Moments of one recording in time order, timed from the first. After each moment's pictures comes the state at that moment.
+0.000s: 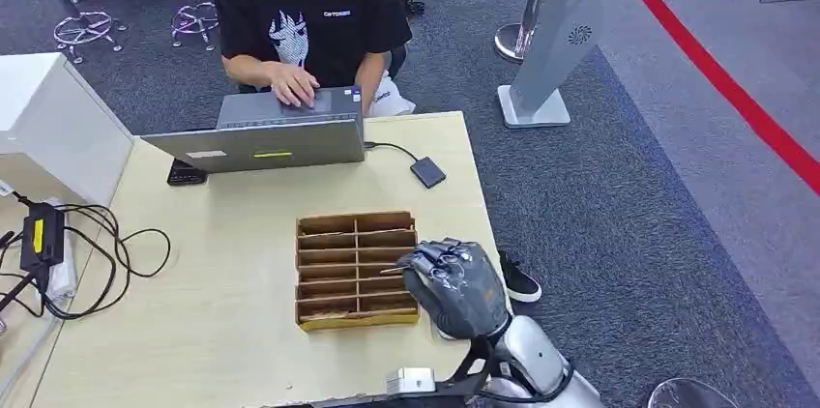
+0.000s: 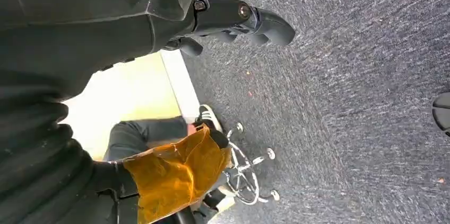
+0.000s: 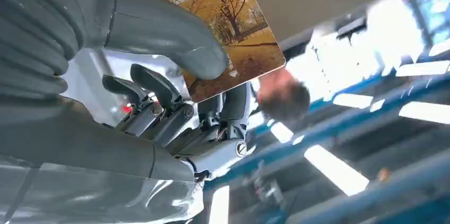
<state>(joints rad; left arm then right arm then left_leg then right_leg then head) -0.07 -0.06 1.06 -0.21 -1.45 -0.16 0.18 -0.10 -0.13 0.67 -1.40 0.99 -0.69 -0.44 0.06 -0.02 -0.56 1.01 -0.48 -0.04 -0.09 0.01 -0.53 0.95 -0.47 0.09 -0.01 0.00</state>
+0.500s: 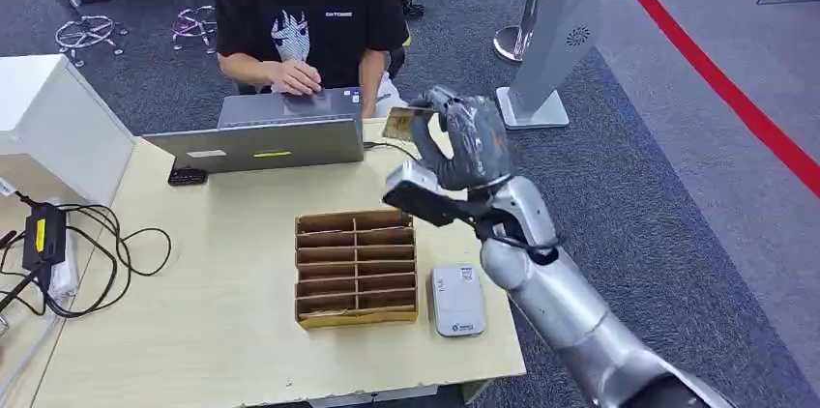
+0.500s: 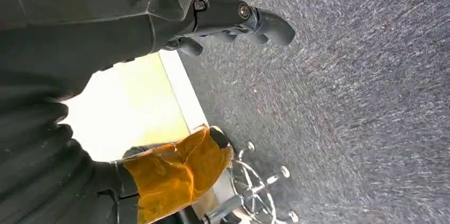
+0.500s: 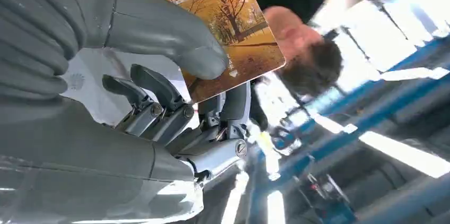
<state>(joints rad) -0.09 -0.06 1.00 -0.21 -1.54 -0.20 0.17 -0.64 -0.02 0.61 -1.16 0.74 -0.44 -0.21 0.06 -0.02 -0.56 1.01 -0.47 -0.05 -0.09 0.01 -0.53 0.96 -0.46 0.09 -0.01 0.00</state>
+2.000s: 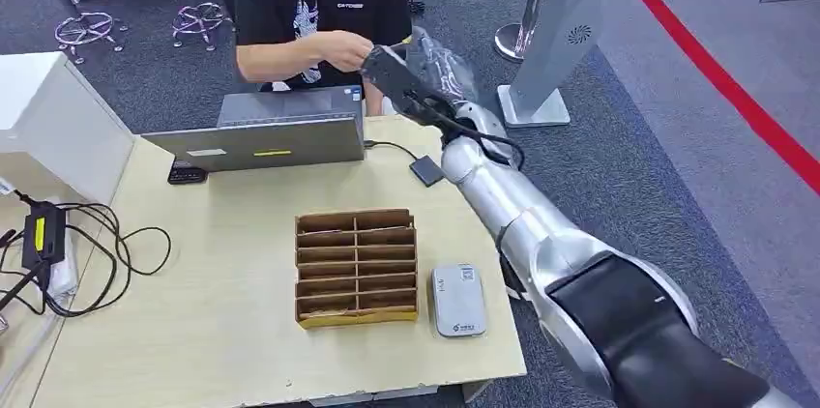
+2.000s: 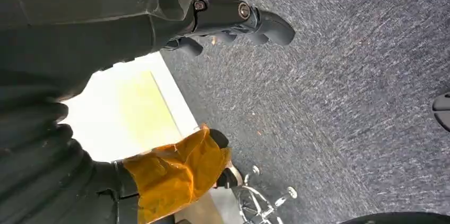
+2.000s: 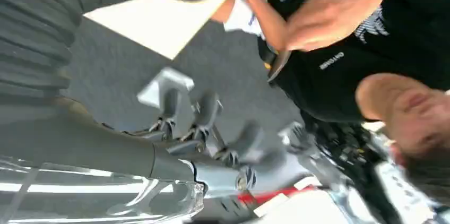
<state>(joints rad) -0.13 -0.07 0.87 -0.21 -1.54 -0.23 0.18 -1.03 0.18 0.43 -0.36 0.56 -0.36 -0.15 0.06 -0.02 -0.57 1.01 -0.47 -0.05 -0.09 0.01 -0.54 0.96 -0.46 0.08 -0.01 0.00</state>
